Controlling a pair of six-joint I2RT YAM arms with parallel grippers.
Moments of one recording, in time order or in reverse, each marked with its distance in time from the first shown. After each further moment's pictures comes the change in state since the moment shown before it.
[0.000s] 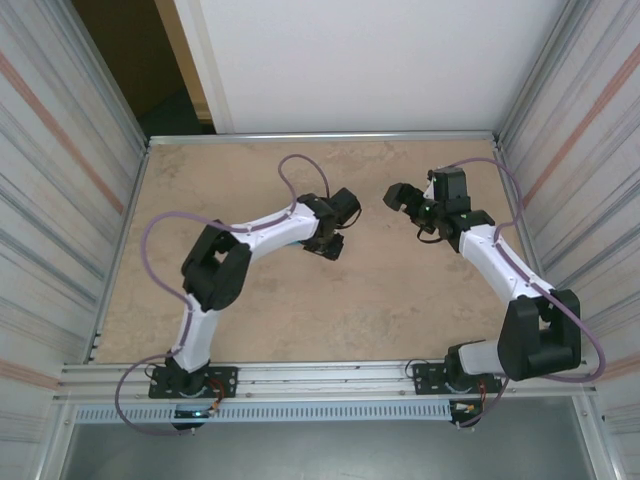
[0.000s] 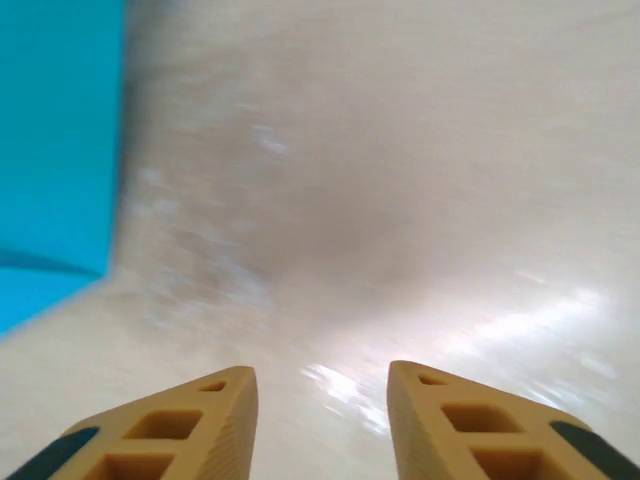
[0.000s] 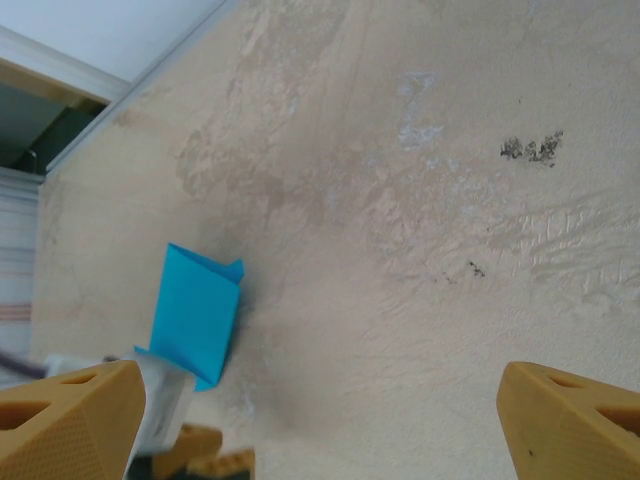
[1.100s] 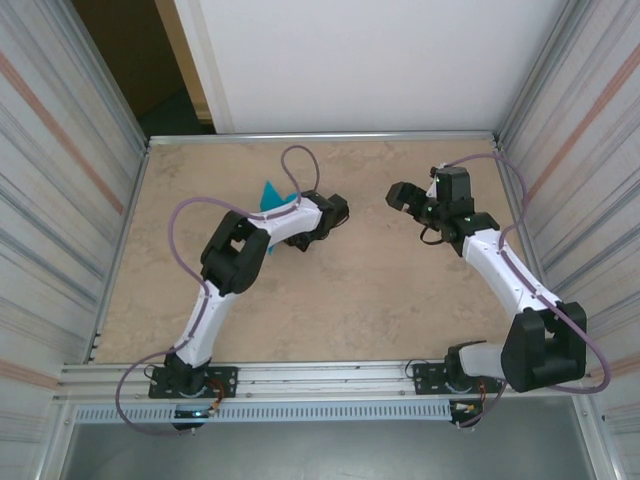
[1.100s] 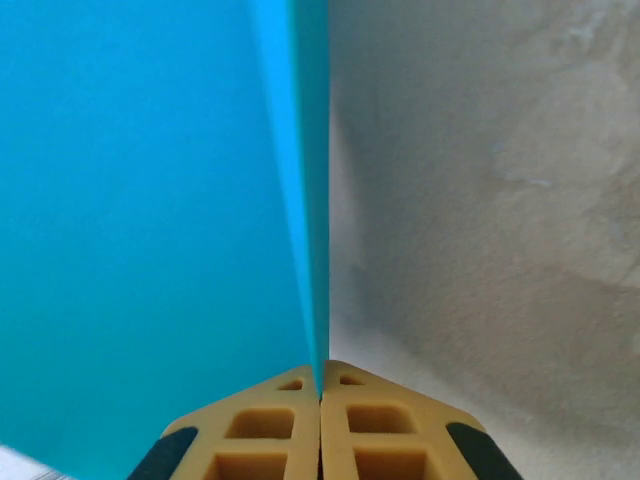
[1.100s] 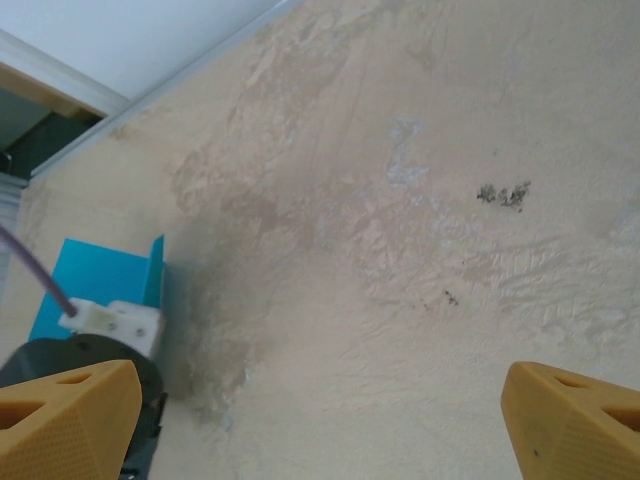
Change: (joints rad) left arm 0.077 0.250 0.150 -0.267 -0.668 0.057; right arm 0.006 -0.060 0.000 -0.017 0.064 -0.076
